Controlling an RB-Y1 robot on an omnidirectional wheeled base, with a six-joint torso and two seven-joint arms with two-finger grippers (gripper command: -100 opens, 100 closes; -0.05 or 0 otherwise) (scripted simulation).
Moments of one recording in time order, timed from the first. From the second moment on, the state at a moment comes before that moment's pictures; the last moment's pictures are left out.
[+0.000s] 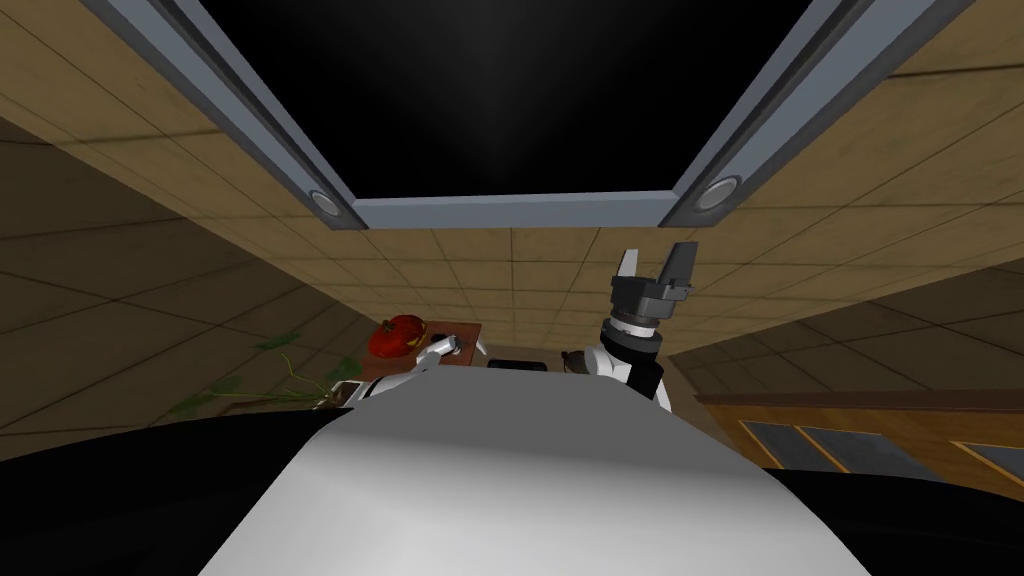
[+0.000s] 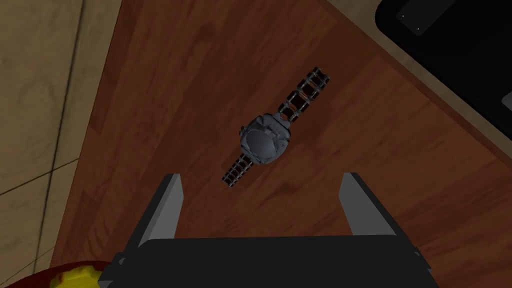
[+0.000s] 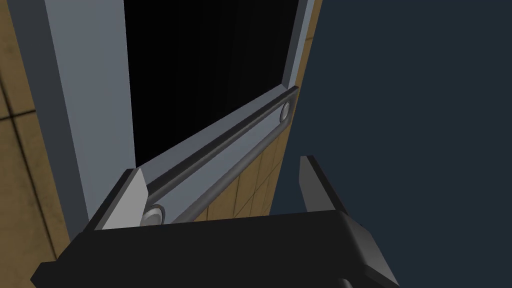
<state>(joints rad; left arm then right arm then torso) -0.19 0.27 0.27 -0.56 0.37 0.44 0.06 0.47 -0.05 0.06 -2.39 0.02 -0.64 0.08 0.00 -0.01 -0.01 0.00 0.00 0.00</state>
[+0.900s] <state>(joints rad) -0.17 0.24 0.22 -0.47 0.34 0.41 0.08 0.47 -0.05 0.06 -2.39 0.02 -0.64 0.08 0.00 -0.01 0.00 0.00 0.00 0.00</state>
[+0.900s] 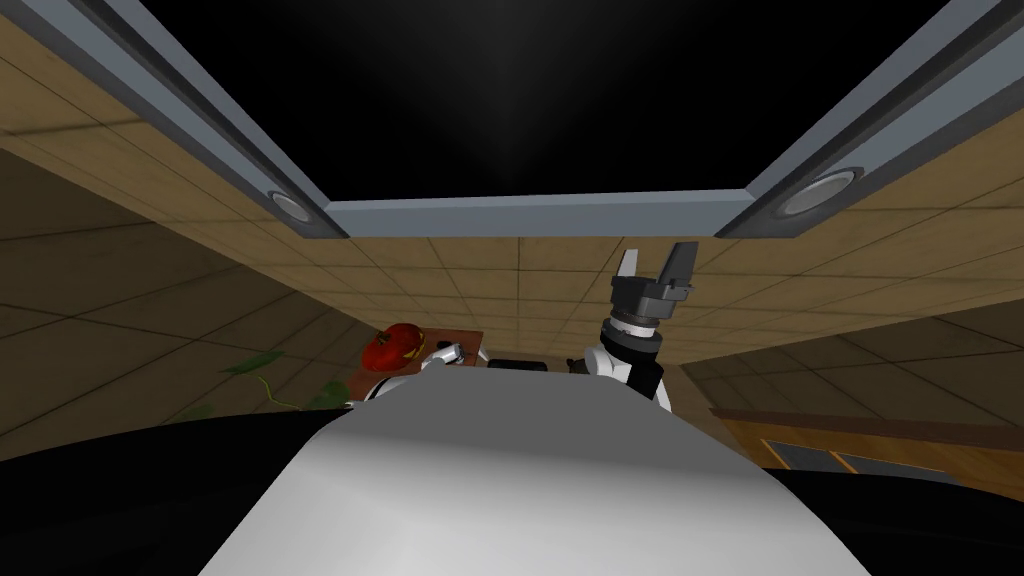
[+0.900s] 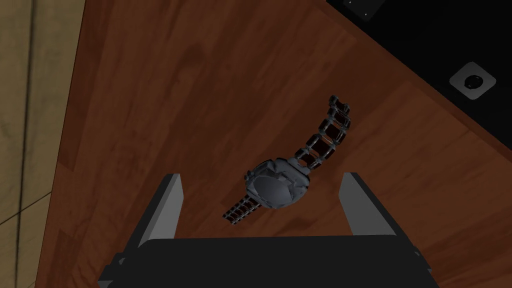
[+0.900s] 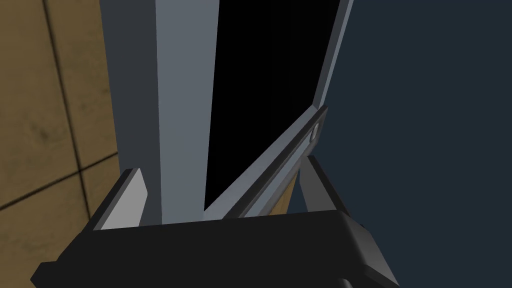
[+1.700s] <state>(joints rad) -0.18 0.23 0.22 -0.44 0.35 0.38 0.07 0.47 -0.05 0.06 -2.39 0.02 -0.64 0.08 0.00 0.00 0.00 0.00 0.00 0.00</state>
